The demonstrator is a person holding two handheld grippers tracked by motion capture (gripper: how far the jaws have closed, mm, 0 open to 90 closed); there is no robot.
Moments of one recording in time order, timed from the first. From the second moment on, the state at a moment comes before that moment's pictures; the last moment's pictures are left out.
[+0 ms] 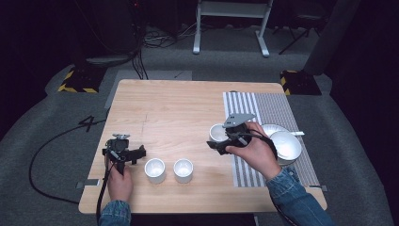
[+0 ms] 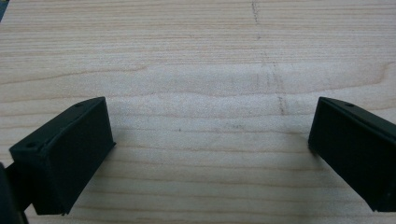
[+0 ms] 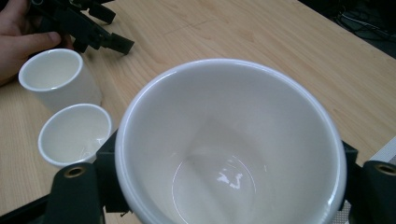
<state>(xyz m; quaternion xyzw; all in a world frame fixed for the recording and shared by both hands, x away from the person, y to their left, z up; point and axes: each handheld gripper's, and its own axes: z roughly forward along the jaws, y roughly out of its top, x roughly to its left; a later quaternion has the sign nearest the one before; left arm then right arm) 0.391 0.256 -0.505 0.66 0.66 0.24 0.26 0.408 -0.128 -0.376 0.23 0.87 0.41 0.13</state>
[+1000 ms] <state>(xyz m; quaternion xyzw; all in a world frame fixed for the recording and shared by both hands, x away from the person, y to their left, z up) 0.391 0.256 -0.505 0.66 0.66 0.24 0.26 0.480 -0.145 -0.333 0.27 0.86 0.40 0.17</state>
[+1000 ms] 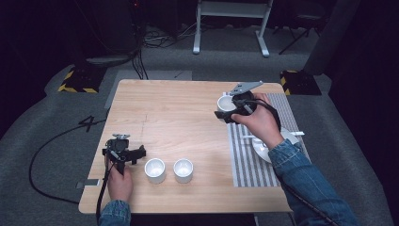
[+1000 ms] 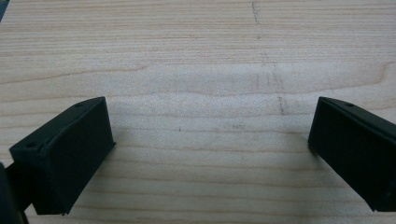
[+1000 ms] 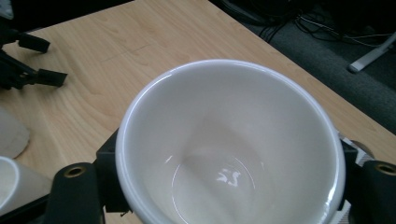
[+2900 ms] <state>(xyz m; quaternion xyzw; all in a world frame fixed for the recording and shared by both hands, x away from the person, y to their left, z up) 0.391 0.256 -0.505 0.66 0.66 0.24 0.26 0.617 -0.241 -0.407 0.46 0.79 0.35 0.22</state>
